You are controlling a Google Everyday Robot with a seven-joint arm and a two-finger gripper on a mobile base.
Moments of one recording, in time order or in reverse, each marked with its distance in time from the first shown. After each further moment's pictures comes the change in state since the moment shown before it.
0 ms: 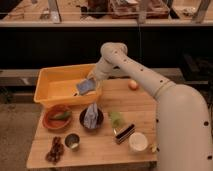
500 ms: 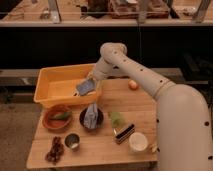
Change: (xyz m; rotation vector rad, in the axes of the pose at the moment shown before) arm -0.012 -0.005 0.000 0.029 -0.008 -0.059
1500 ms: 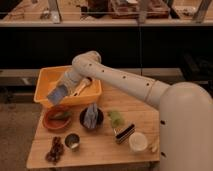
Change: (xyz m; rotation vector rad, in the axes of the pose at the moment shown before) arm -0.154 -0.054 0.037 0.219 -0.034 -0.411
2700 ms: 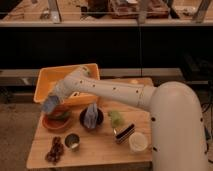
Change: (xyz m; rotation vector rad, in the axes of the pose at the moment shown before) arm -0.031 0.002 0.071 0.051 0.006 -0.122
